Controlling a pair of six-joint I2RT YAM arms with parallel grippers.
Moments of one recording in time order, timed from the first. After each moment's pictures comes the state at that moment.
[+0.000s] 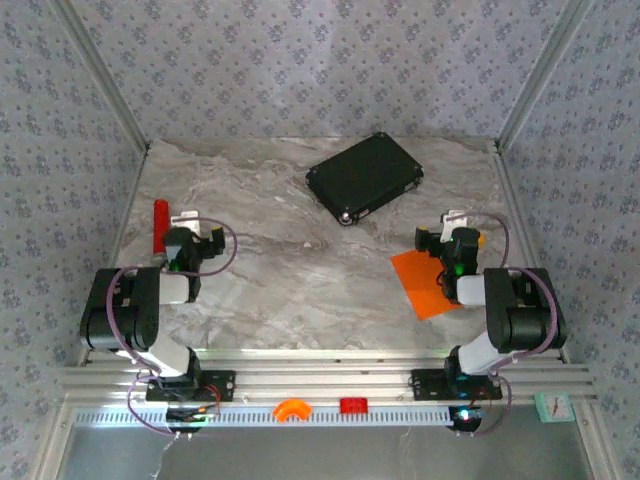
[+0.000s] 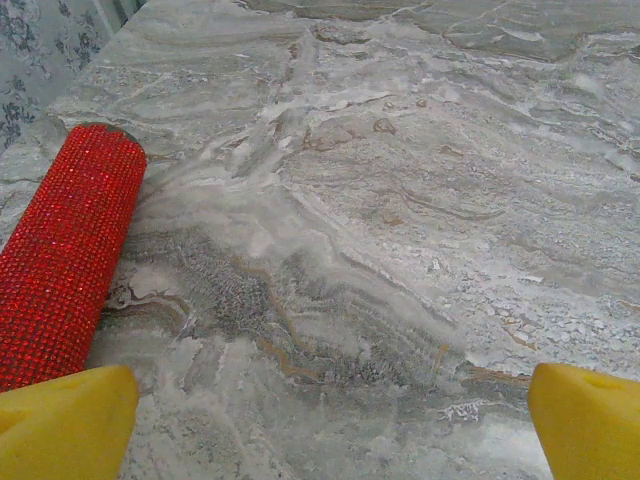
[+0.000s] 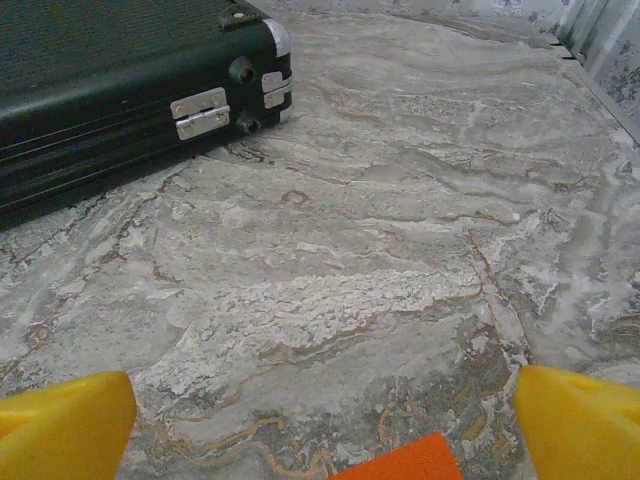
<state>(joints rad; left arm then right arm) 0.00 1.54 0.39 0.73 -0.12 -0.03 -0.01 1.53 0.36 0.77 0.04 -0.03</state>
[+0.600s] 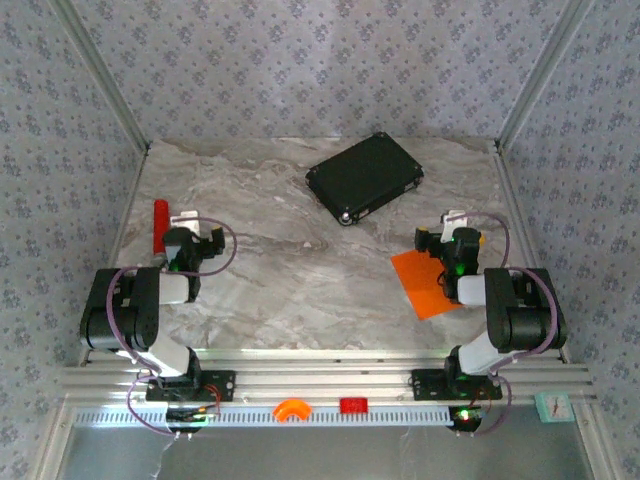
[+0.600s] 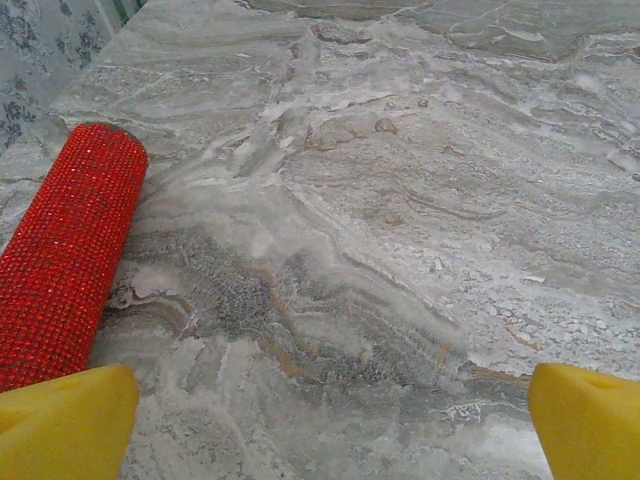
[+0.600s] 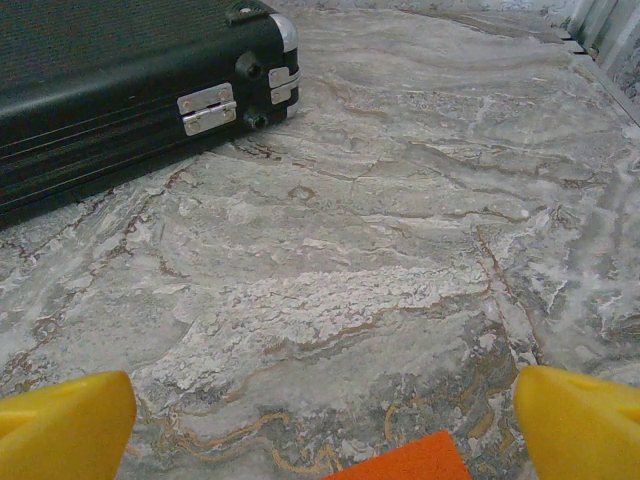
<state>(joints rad) 0.00 1.54 0.39 0.73 -0.11 -0.03 -0.02 1.53 0.36 0.76 0.02 -0.03</state>
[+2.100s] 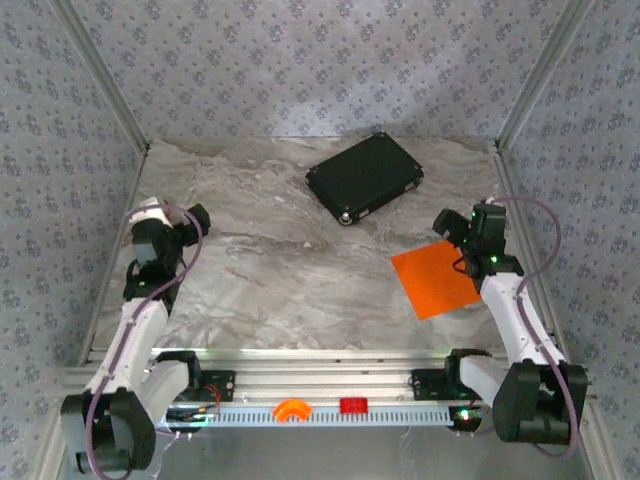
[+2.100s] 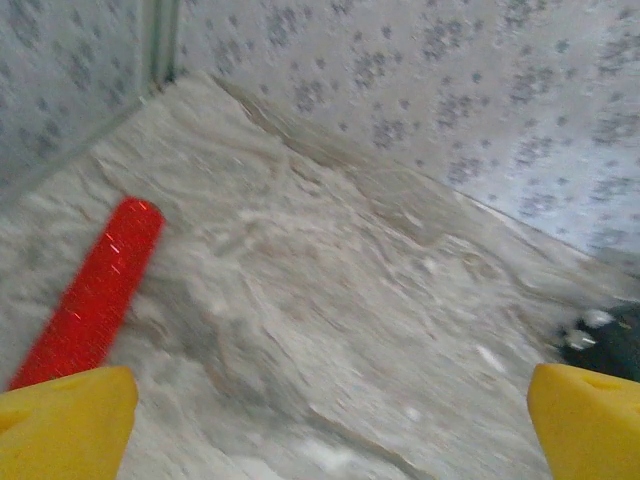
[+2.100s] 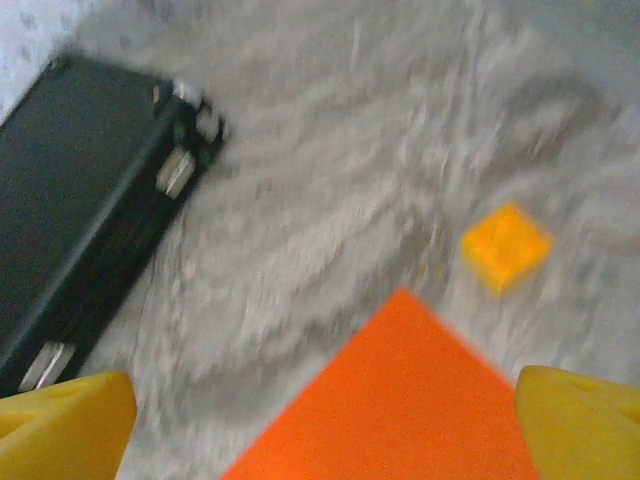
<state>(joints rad) 0.02 0.88 0.55 0.00 -0.02 -0.47 -0.06 1.03 0.68 -0.34 0.02 0.50</state>
